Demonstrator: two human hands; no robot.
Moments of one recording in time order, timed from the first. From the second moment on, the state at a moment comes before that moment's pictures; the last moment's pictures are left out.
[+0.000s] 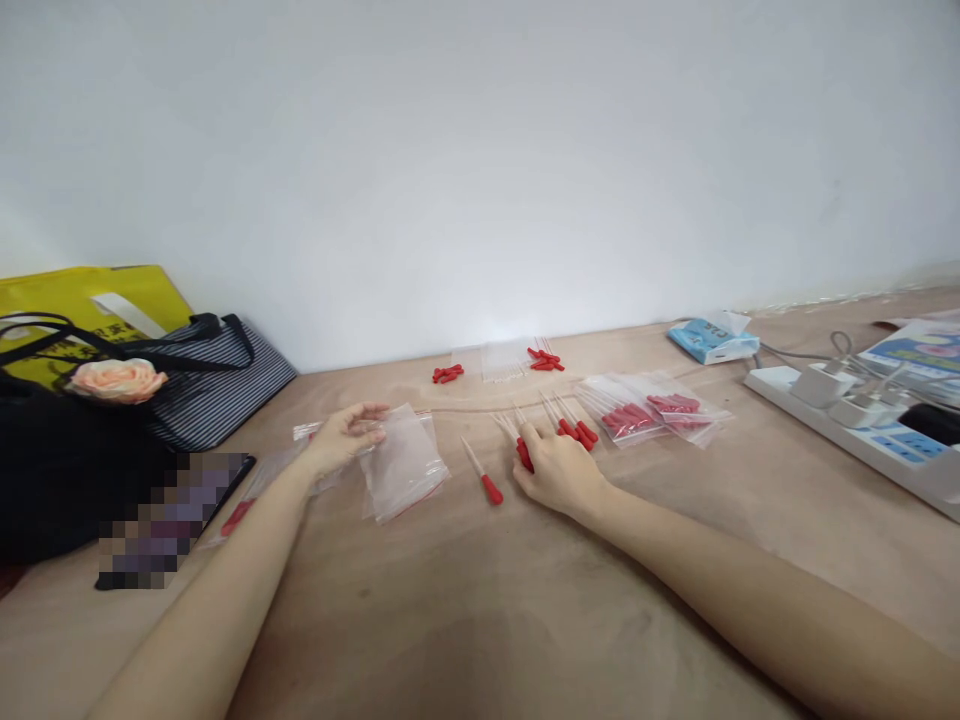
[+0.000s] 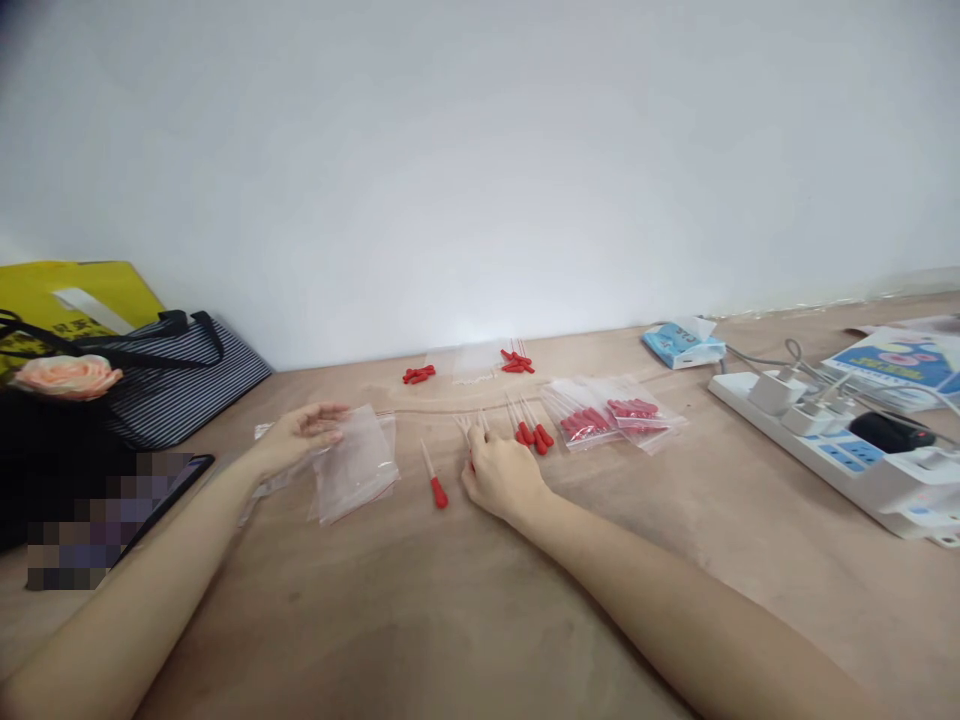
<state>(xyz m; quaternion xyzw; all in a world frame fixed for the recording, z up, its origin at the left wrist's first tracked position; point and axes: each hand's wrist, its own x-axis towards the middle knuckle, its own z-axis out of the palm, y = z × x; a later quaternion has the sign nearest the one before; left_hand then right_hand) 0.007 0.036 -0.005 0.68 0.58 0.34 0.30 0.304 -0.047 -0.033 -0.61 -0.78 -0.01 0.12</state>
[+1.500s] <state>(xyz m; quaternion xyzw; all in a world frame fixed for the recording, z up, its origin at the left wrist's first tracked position) 0.155 0.071 -0.010 0.75 0.64 0.04 0.17 0.366 -0.003 -0.009 -0.67 -0.70 0.18 0.15</state>
